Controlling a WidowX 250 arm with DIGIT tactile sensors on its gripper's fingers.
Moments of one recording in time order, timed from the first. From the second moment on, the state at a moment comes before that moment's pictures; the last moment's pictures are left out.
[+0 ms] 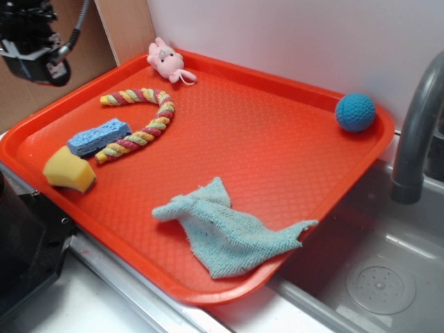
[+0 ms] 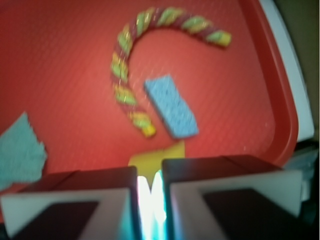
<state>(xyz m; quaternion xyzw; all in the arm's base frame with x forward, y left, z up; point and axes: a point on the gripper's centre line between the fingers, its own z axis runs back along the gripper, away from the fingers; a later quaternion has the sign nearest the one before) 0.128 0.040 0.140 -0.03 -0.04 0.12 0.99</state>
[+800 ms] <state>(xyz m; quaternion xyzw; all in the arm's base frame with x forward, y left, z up) 0.317 0.075 0.075 -0.02 -0.05 0.24 0.97</state>
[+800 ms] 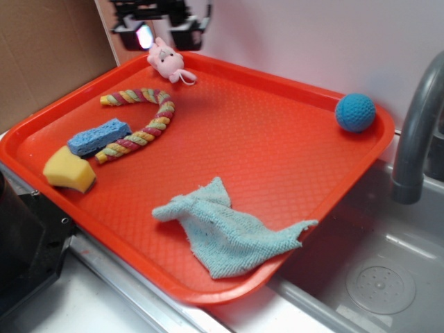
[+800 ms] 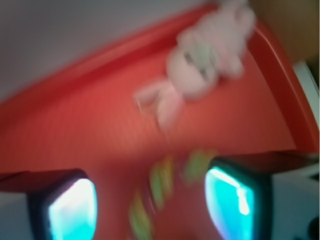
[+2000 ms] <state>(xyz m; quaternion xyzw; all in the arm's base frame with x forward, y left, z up) 0.222 0.045 0.032 0.02 -0.06 0.33 0.94</state>
